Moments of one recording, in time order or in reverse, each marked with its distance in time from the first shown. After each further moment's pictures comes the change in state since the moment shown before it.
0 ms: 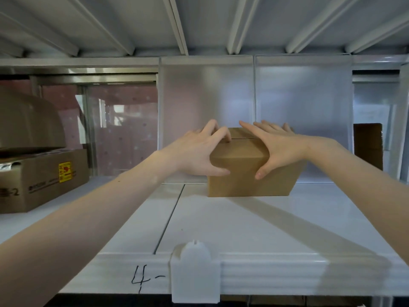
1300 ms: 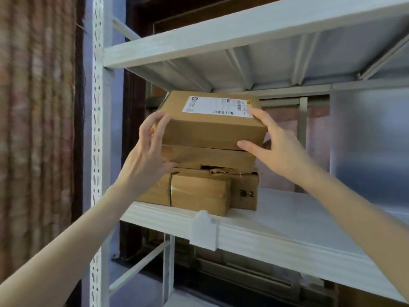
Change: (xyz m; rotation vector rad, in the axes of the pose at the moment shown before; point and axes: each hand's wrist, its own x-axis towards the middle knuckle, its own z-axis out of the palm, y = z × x) left_hand -0.412 -0.258 -0.201 0.403 0.608 -0.290; right_hand 0.045 -0.457 -0.062 0.748 0.544 -0.357
